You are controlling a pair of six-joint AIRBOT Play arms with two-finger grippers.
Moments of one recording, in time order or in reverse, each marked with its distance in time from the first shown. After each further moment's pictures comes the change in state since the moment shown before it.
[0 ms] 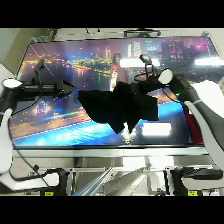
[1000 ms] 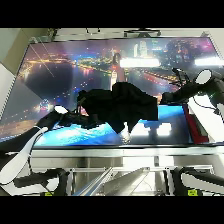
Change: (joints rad) left arm -0.447 0.069 -0.534 -0.010 0.367 -0.137; right arm -0.361 0.186 -0.164 -0.092 0.392 -0.060
